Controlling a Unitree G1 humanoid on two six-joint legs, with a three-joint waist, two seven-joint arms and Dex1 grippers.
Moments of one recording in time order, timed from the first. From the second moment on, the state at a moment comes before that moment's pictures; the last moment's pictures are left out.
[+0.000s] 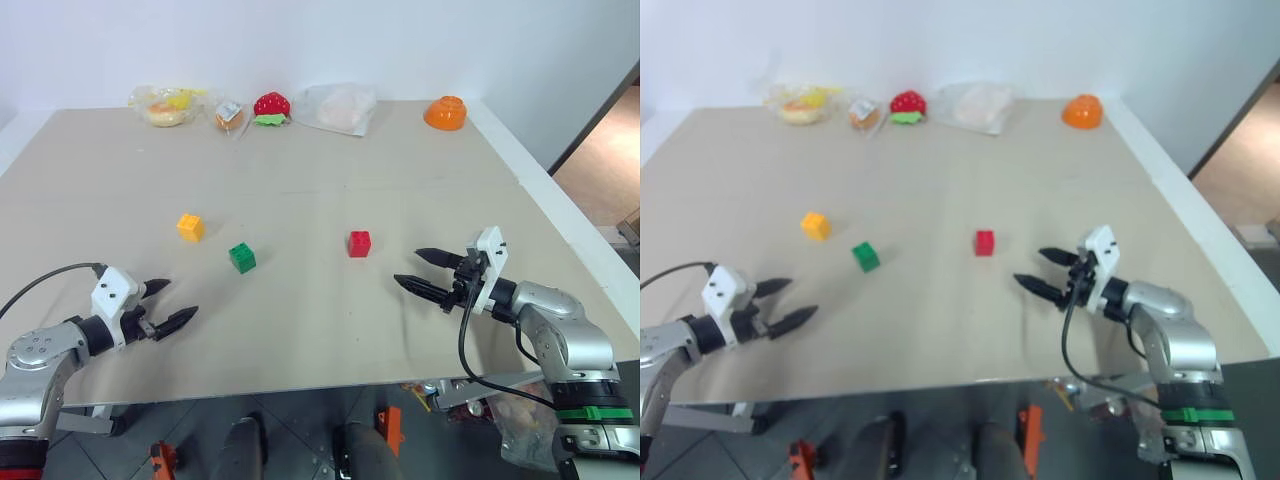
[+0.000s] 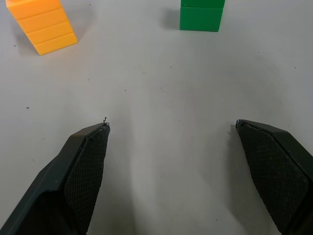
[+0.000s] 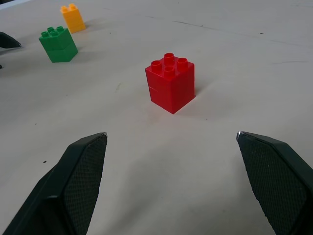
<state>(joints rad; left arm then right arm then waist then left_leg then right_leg) -0.01 0.71 0.24 0.03 -0.37 0.17 -0.90 -0.33 -0.65 -0.12 0.10 0.46 0.35 0.98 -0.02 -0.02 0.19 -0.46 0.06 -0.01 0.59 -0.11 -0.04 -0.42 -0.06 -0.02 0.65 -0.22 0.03</state>
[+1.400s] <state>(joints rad) -0.26 0.69 0.03 -0.15 -0.54 0.28 -1.16 -1.05 -0.42 0.14 1.21 0.01 -0.22 1.18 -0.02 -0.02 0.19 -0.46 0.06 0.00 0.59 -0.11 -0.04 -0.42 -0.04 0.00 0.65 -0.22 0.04</state>
